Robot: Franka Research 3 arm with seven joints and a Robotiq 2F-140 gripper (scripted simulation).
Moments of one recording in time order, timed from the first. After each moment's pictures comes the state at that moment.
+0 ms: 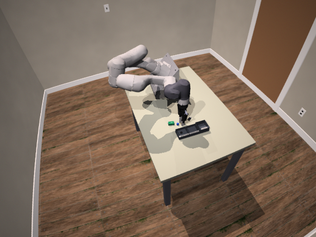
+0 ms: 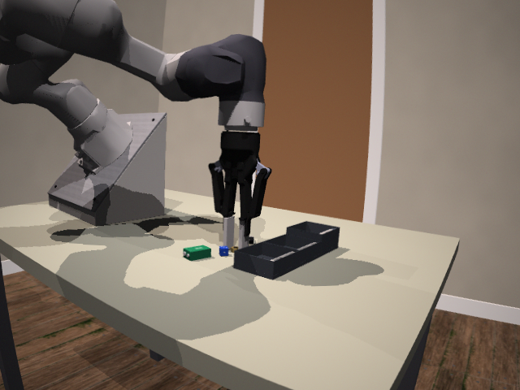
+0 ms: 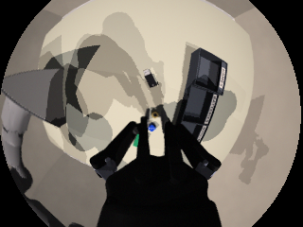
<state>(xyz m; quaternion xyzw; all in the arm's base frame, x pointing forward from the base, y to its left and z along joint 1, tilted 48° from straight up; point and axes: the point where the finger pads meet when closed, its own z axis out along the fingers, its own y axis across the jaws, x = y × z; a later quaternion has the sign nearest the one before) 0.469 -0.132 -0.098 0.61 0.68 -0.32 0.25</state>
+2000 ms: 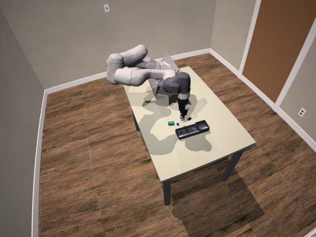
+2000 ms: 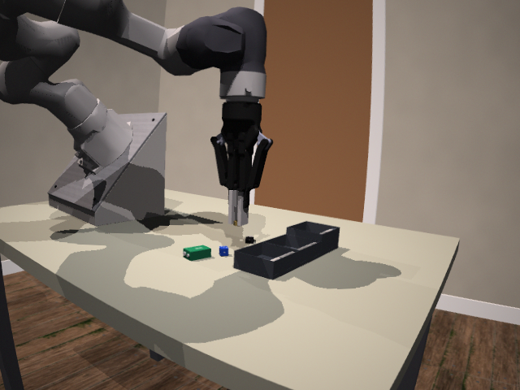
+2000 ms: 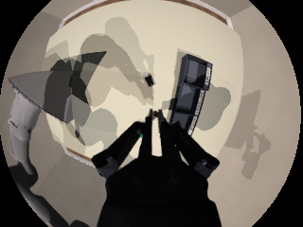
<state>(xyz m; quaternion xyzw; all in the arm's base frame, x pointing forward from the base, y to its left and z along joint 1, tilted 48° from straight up) 0.474 -0.091 -0.061 0.61 0.68 -0.31 0.26</state>
